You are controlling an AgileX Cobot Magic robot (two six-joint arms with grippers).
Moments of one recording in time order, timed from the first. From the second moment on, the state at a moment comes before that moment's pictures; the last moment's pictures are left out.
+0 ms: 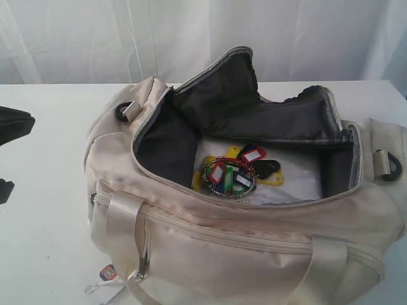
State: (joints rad) left arm -0.50 0.79 -0.68 -0.06 0.45 0.42; right arm 0.55 0.70 -0.85 -0.46 0.77 0.34
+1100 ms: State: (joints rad) left arm -0.81 2.03 -1.95 -0.18 1.13 0.51; right arm 0.55 0.69 -0.84 -0.48 0.77 0.37
